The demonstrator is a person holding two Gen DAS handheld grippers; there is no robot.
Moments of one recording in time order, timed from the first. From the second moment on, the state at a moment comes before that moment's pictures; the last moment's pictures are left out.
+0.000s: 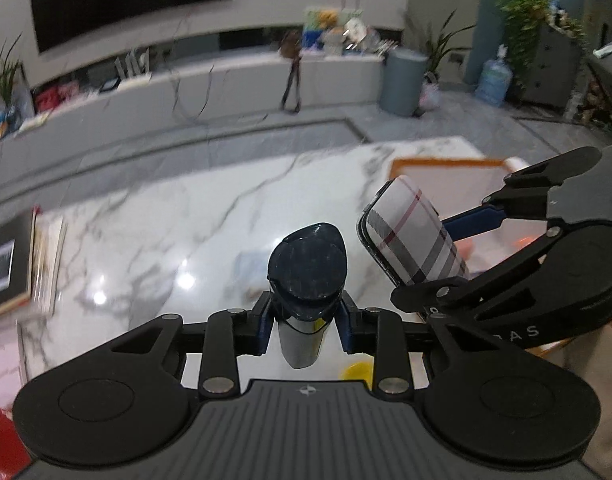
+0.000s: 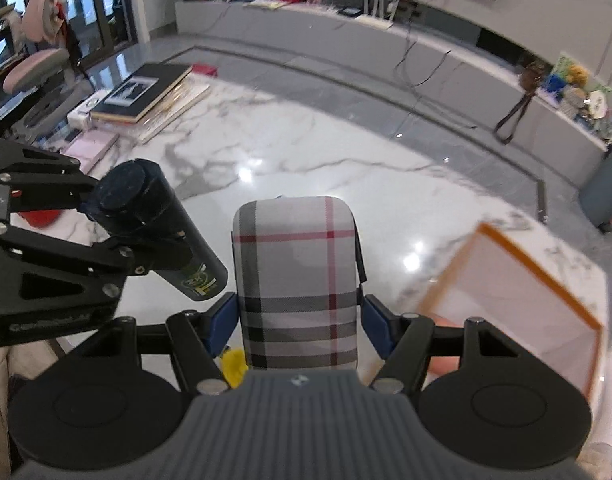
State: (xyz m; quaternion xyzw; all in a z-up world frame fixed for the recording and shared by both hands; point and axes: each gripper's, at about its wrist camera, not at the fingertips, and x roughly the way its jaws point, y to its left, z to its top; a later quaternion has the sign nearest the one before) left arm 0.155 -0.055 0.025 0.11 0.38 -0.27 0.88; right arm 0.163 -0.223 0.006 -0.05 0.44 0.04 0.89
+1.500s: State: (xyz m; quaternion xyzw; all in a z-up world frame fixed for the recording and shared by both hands) left arm 0.236 -0.263 -0.024 0.16 0.39 -0.39 0.82; right arm 0.211 -0.417 -0.108 -0.23 0.61 0.07 0.75
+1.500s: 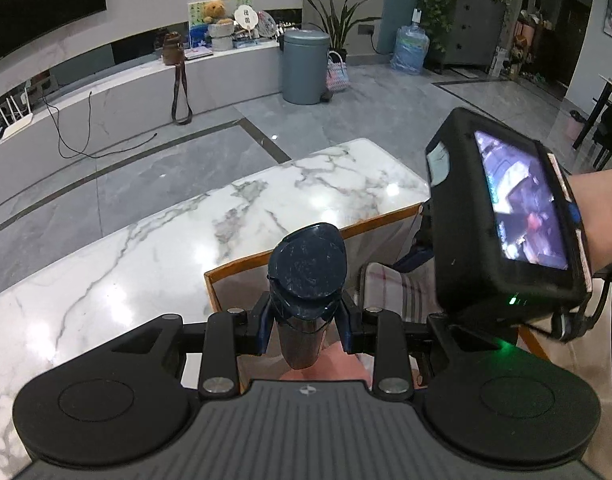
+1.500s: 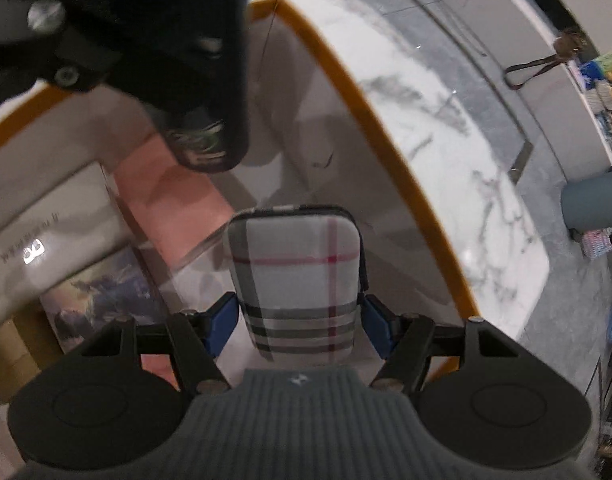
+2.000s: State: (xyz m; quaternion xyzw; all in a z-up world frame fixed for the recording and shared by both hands) left arm 0.237 -0.281 -0.047 0.20 0.39 -0.36 0.82; right arm 0.193 -0.424 -0.116 -0.20 0.60 0.06 0.77
